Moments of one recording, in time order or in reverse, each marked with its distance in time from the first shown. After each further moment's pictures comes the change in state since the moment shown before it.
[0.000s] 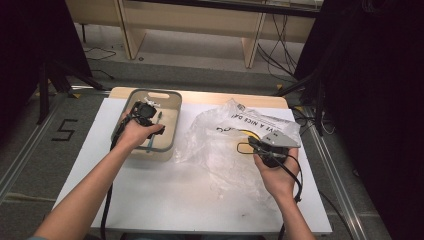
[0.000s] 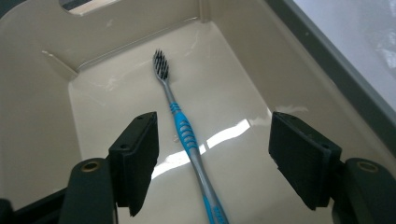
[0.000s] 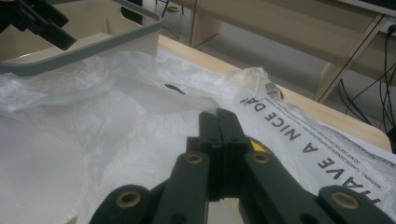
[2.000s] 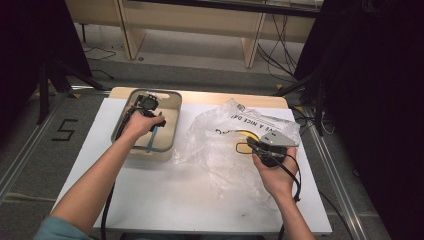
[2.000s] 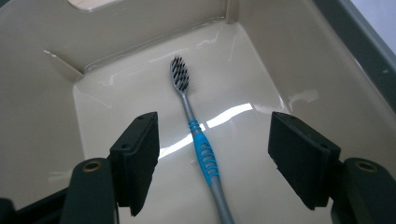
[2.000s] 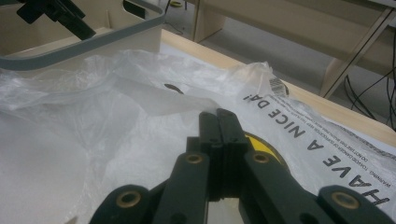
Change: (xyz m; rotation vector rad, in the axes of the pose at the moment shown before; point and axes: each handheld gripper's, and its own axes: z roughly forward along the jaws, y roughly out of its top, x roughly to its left) left arm 0.014 0.022 0.026 0.073 0.021 -0.056; right arm 0.000 -0.003 0.006 0.016 0.013 0.001
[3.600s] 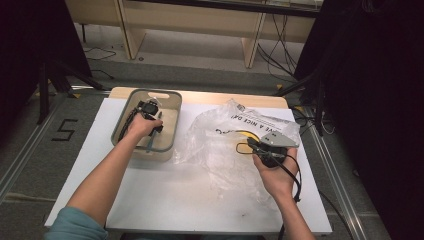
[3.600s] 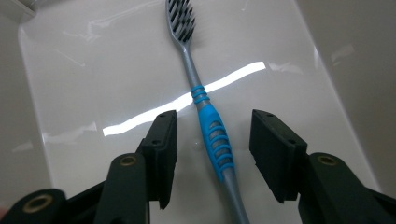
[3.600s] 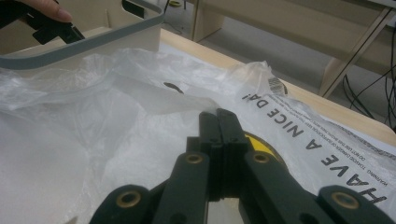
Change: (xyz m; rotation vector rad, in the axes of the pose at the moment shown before) left arm 0.010 -0.010 0.040 0.165 -0.043 -0.053; right arm 0.000 -0.001 -0.001 0.001 -0.004 -0.001
